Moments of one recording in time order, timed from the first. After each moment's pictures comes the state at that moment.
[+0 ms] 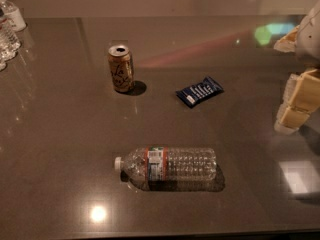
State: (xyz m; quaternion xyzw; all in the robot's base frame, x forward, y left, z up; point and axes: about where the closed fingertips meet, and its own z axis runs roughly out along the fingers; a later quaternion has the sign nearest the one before) arm 0.438 -0.217 0.976 -0.60 0.78 -0.03 0.16
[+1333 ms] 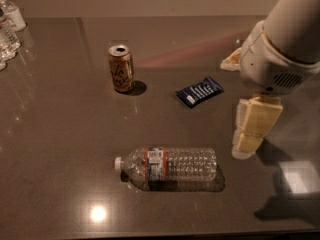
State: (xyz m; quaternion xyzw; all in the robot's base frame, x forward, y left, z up) arm 0.411 -0.132 0.953 -0.68 0.72 0.00 0.15
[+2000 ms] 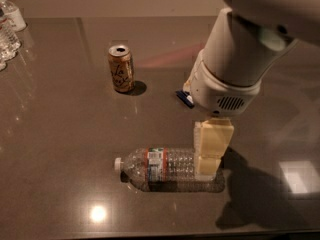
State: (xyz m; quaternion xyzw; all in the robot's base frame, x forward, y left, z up) arm 0.391 -0.065 0.920 -0.71 0.69 0.03 0.11
